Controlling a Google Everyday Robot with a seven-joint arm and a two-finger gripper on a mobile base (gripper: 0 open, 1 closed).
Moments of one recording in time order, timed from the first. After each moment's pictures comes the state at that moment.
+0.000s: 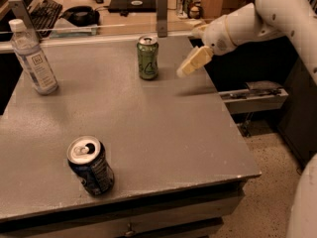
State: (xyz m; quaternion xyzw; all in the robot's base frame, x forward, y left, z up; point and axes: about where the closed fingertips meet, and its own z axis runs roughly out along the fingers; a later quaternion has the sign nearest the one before) arm 0.704 -0.094 0.899 -0.56 0.70 0.19 0.41
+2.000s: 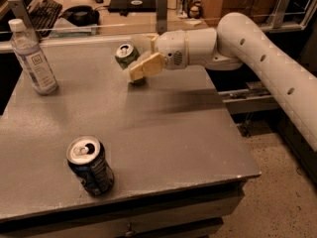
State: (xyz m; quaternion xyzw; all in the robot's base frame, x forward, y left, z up) arm 0.600 0.071 0.950 -0.51 0.55 0.48 0.46
